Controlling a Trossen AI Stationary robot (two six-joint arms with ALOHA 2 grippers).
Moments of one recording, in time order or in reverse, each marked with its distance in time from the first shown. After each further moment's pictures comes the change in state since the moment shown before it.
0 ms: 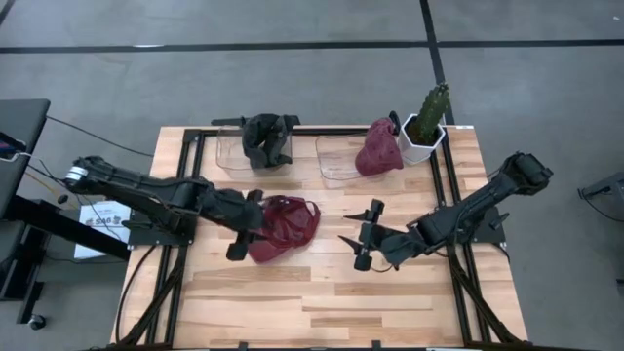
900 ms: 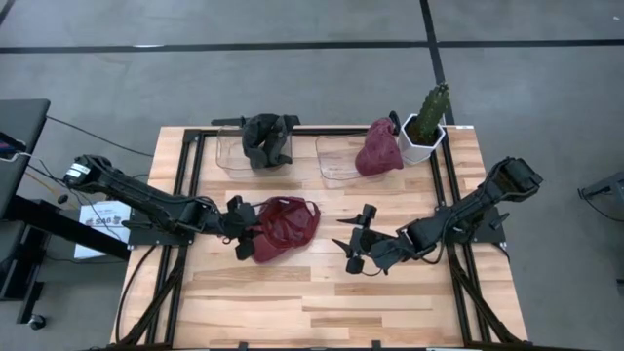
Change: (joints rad) left arm -0.087 -0.026 -0.398 0.174 -0.361 -0.498; right arm -0.013 0.127 0.000 0.106 0.002 -0.009
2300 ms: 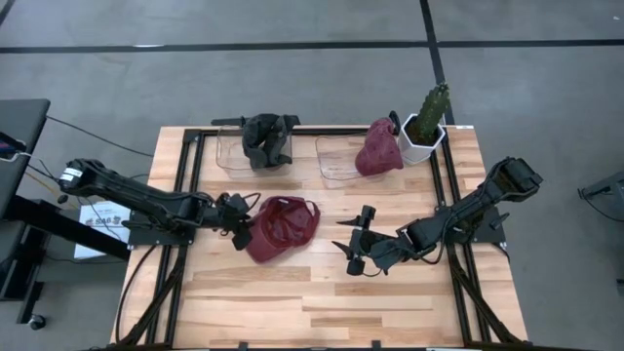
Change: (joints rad) left arm 0.100 -0.082 -0.115 -0.072 0.016 -0.181; right arm 0.000 0.000 0.000 -0.007 -0.036 0.001
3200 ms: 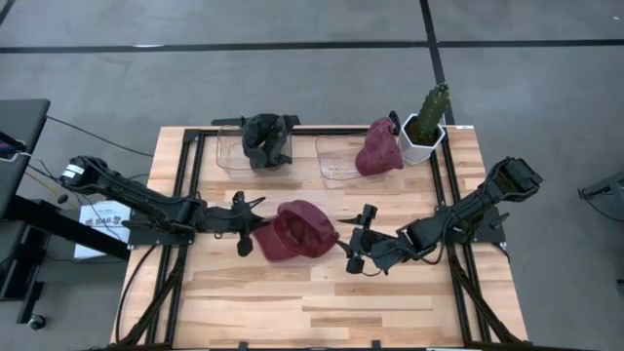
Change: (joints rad) left arm -0.074 0.000 -0.091 0.524 -0.075 0.388; right arm 0.000 0.000 0.000 0.001 0.031 0.000
